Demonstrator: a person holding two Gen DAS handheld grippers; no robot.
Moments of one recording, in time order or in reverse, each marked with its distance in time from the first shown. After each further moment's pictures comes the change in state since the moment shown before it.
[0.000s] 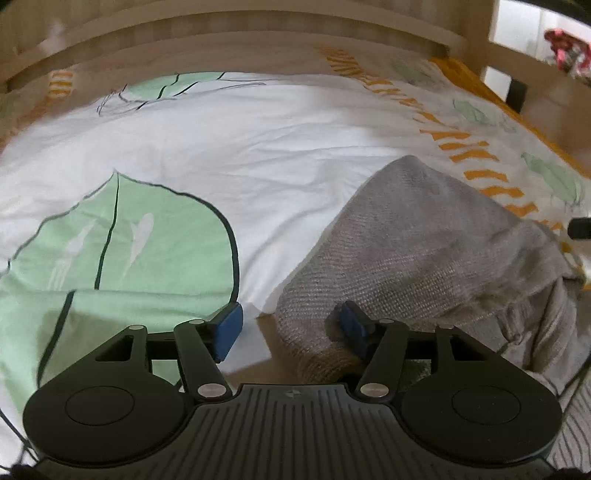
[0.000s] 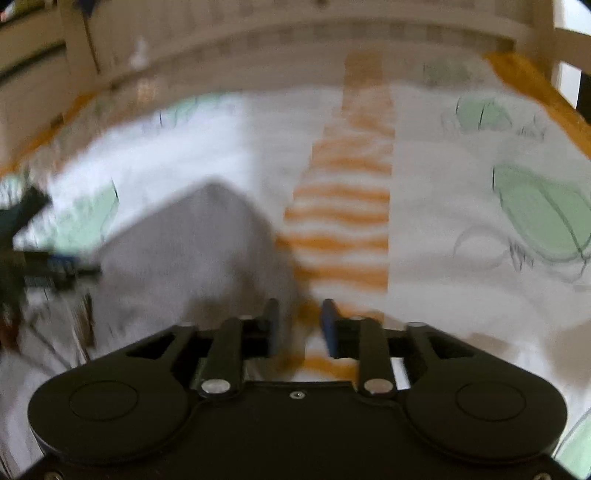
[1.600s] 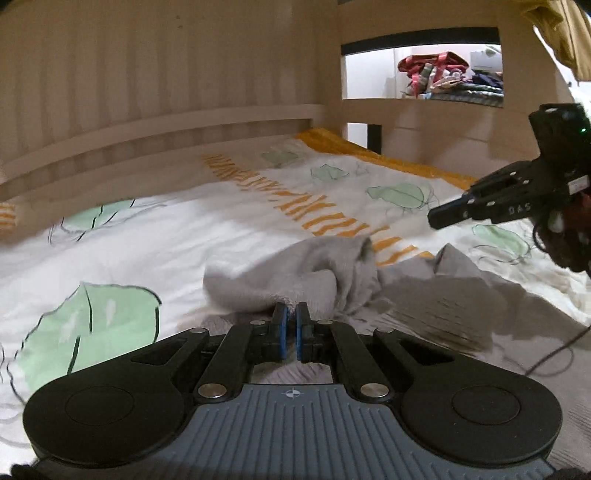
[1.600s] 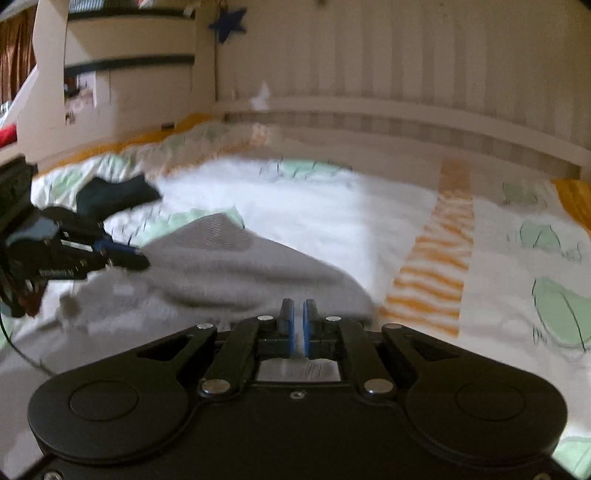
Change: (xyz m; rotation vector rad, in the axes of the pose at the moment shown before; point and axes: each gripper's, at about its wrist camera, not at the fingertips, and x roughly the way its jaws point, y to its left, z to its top) left arm -0.162 -0.055 -0.084 0.308 -0.317 -0.214; right arm -0.111 0.085 -0.057 -0.323 -0.204 0.156
